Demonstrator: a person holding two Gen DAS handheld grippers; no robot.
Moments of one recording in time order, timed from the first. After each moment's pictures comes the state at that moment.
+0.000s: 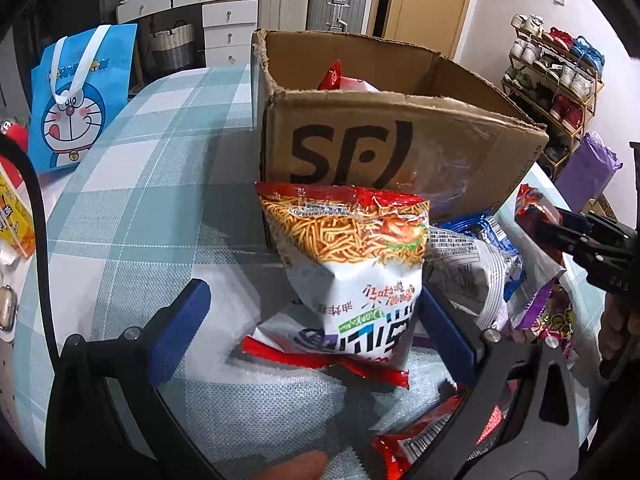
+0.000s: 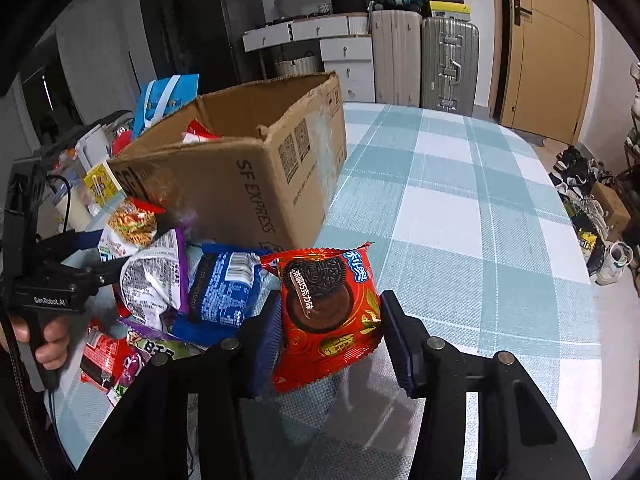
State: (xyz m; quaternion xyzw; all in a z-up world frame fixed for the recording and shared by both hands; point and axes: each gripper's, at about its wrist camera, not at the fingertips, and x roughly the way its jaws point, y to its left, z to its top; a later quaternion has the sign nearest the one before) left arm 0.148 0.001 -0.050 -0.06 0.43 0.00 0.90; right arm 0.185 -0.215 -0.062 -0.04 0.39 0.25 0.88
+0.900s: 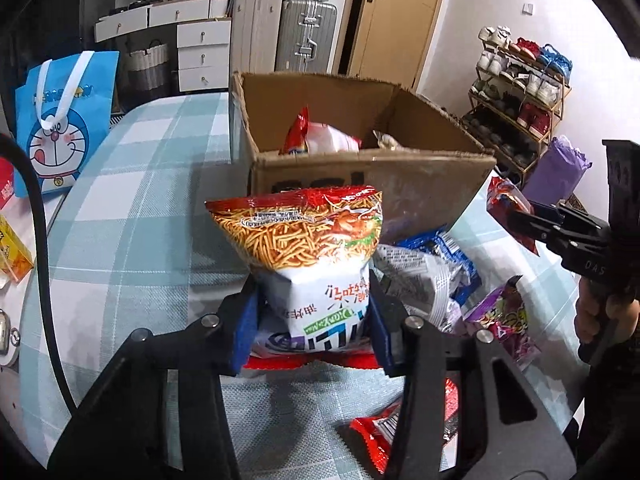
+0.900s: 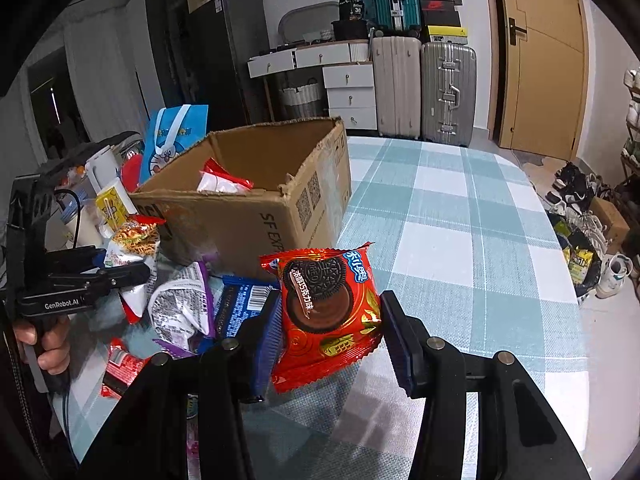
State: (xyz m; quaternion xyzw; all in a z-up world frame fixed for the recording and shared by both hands) left arm 0.129 0.007 -0.020 -0.06 0.39 -0.06 0.92; right arm 0.170 -0.219 -0.034 -0.02 0.35 0.25 0.90
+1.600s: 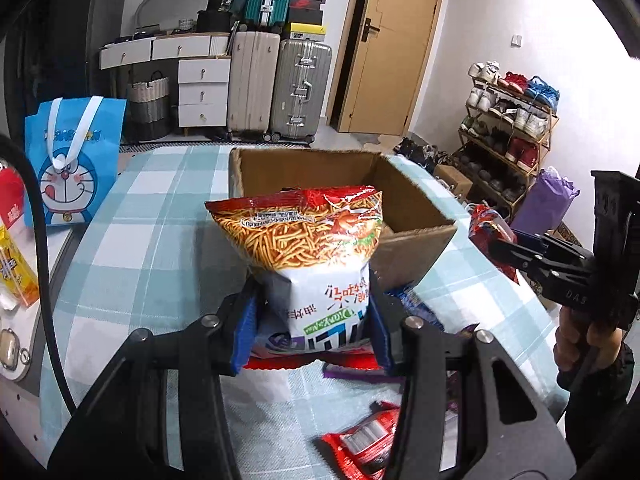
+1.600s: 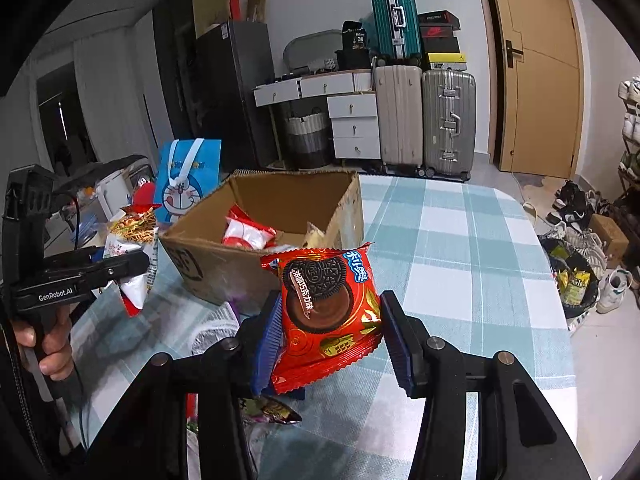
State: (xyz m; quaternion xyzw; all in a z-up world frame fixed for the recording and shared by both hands) left arm 0.104 0.007 0.053 -0.08 0.32 -0.07 0.94; right arm 0.153 -0.215 0.008 0.00 0.31 0.26 0.92
